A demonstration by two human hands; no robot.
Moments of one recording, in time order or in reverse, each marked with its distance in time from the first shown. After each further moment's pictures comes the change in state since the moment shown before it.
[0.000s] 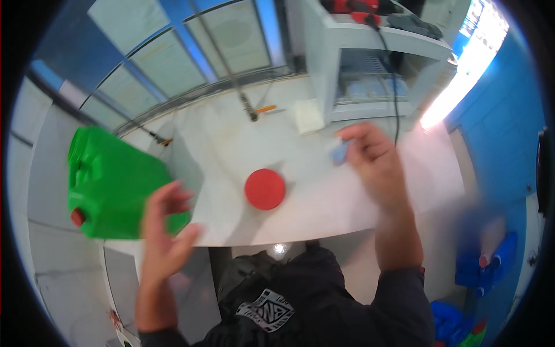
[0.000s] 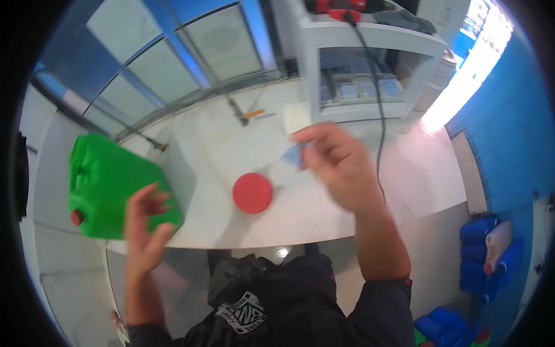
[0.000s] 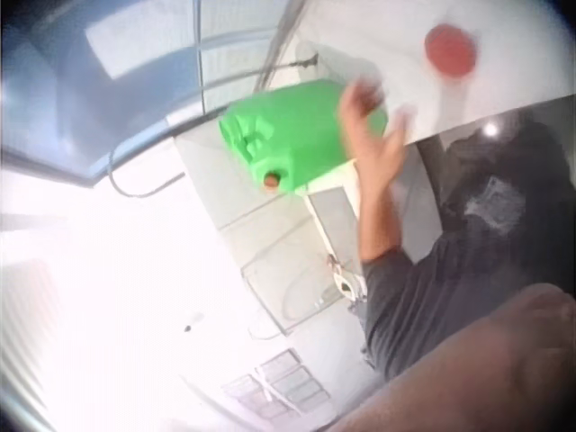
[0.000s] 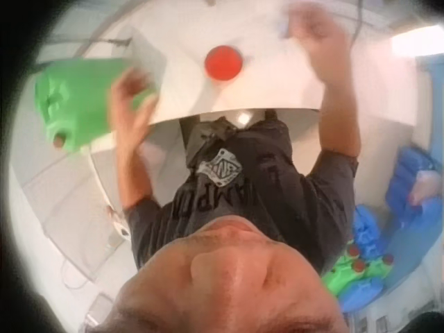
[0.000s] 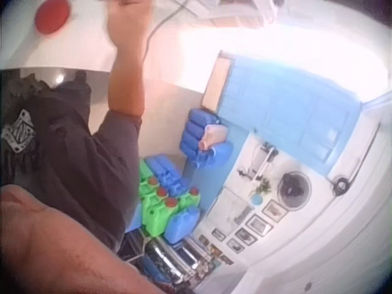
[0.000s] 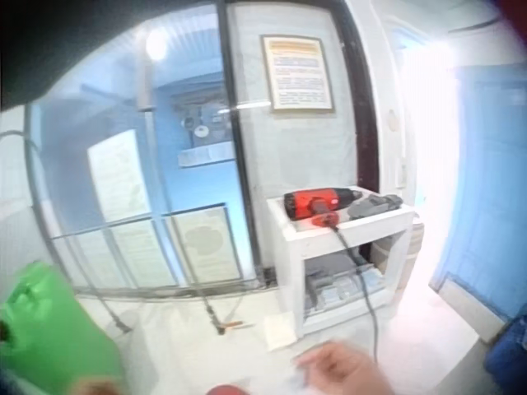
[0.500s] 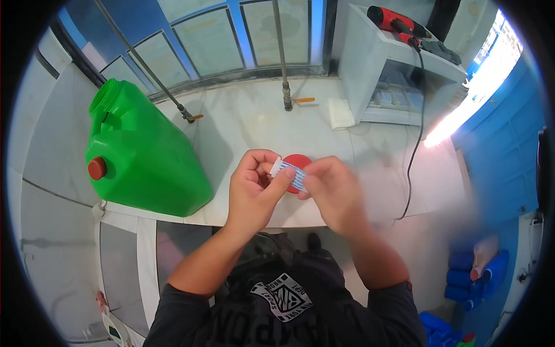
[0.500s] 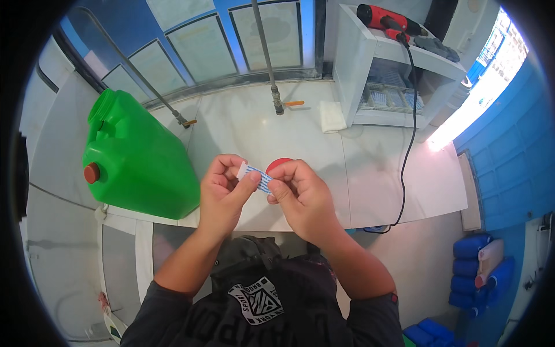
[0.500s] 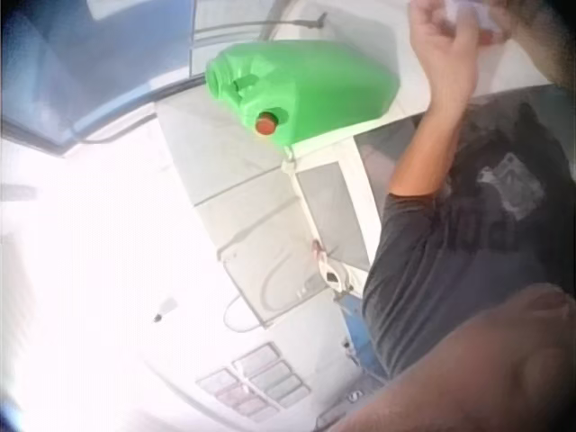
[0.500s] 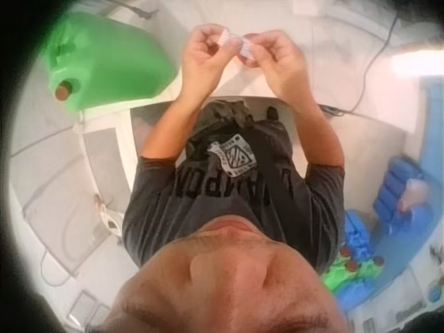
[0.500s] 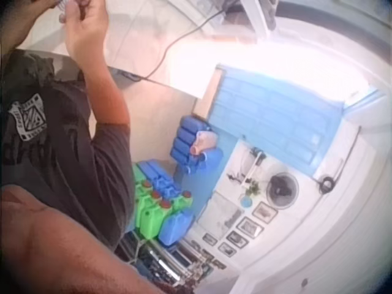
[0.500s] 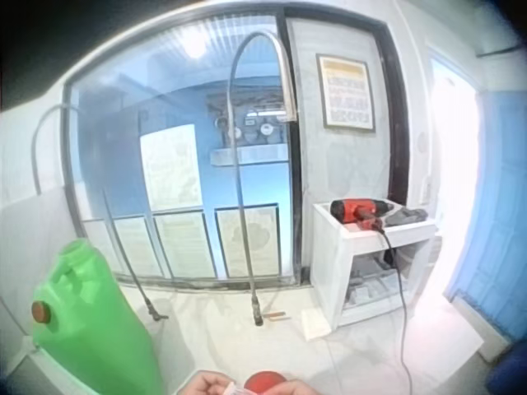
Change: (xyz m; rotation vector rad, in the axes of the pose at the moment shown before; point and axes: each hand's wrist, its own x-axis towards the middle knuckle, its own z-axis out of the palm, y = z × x) left_hand -0.005 -0.020 0.057 -0.963 0.064 -0.161; right_hand -0.052 0.013 0.175 0.118 -0.031 0.221
